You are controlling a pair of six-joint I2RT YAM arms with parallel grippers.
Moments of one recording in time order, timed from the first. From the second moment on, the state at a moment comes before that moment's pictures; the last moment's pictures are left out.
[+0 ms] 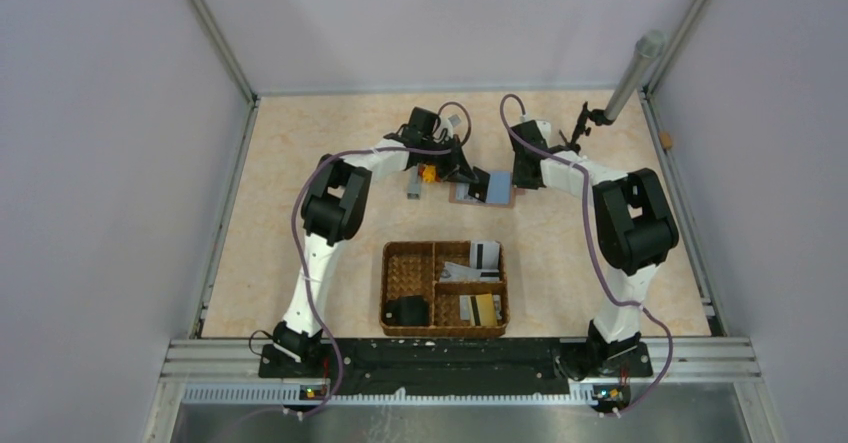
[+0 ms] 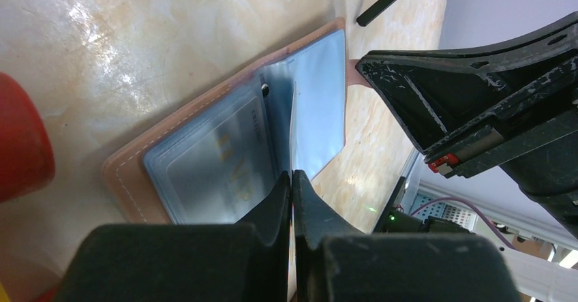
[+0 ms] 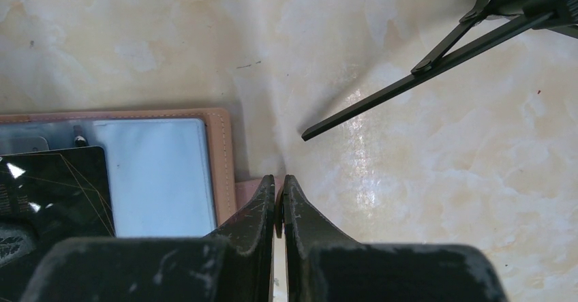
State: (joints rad) left arm -0.46 2.40 1.81 -0.20 0.79 -0.69; right arm 0.37 1.89 1.25 -0.34 0.33 0.41
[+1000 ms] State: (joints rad) left arm -0.46 2.36 1.61 0.08 0.72 -0.89; right arm 0.37 1.89 1.25 -0.34 0.33 0.41
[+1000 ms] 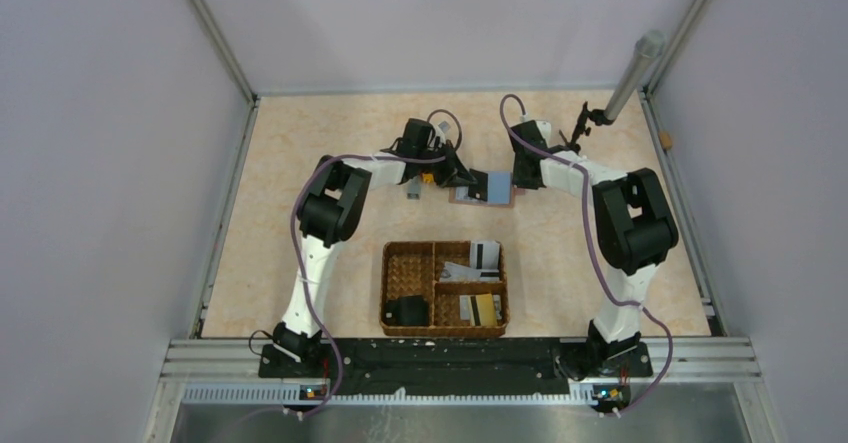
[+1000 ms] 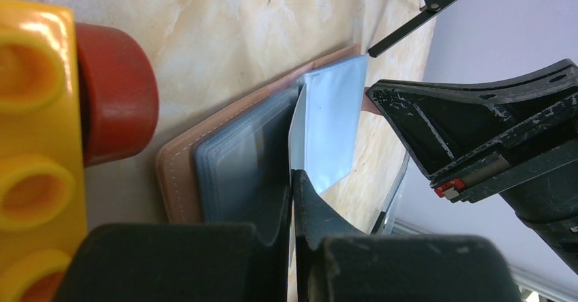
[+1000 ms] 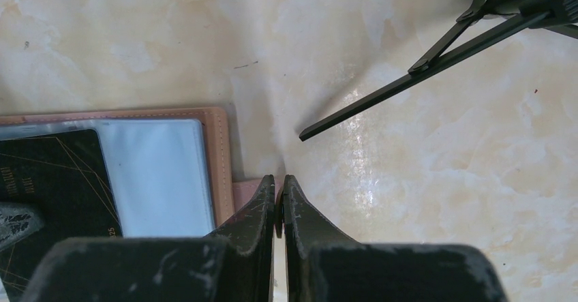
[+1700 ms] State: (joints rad) left arm -0.46 2.35 1.60 0.11 0.70 -0.91; right arm 0.37 1.91 1.27 -0.35 0.34 0.41
